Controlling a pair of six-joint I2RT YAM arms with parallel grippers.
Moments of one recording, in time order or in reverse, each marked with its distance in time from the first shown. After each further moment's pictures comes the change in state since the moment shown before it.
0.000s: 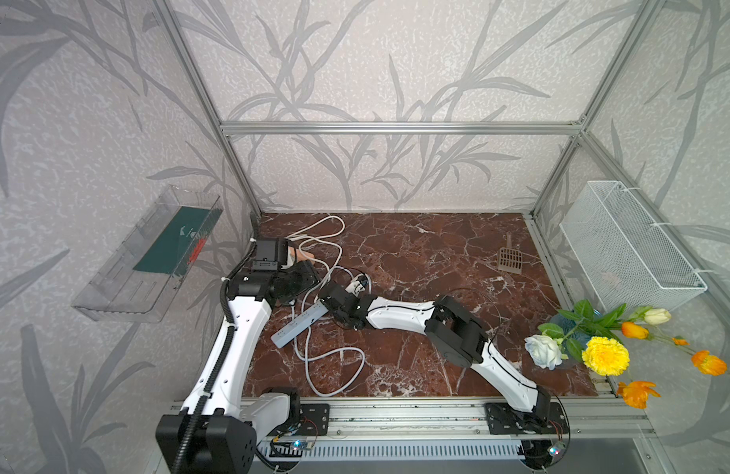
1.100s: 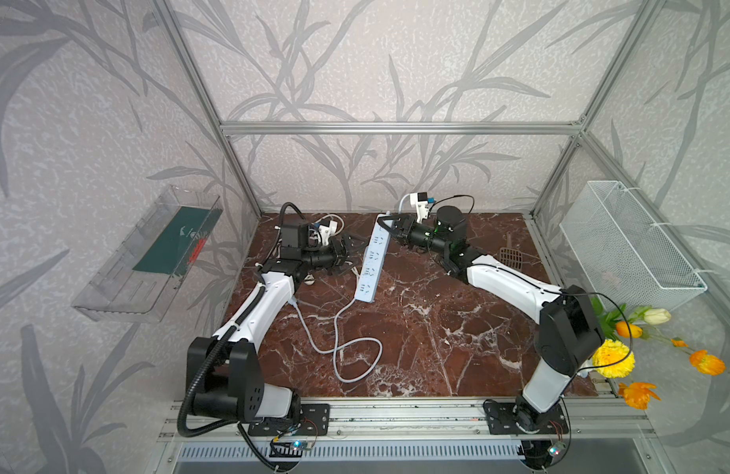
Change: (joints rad) left arm -0.118 0.280 -0.051 0.769 0.773 -0.357; right arm -0.528 -0.723 -0.541 0.553 -0.858 -0.529
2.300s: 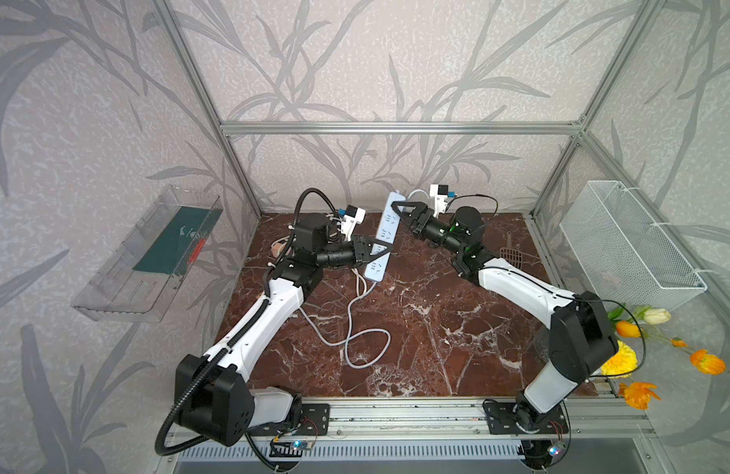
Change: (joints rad) left arm -0.170 -0.092 0.102 0.015 -0.060 0.133; right arm -0.039 -0.080 -0.111 0.121 0.105 -0.079
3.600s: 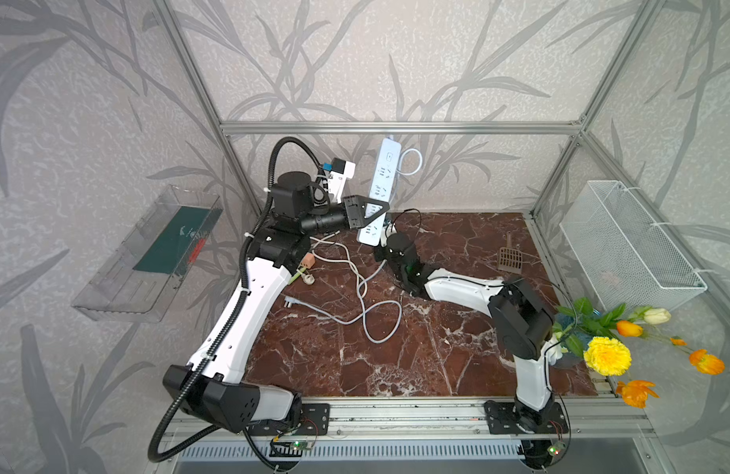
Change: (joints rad) left arm 0.041 0.060 0.441 -0.230 -0.058 0.124; right arm 0.292 0.316 0.115 -0.106 0.876 -1.069
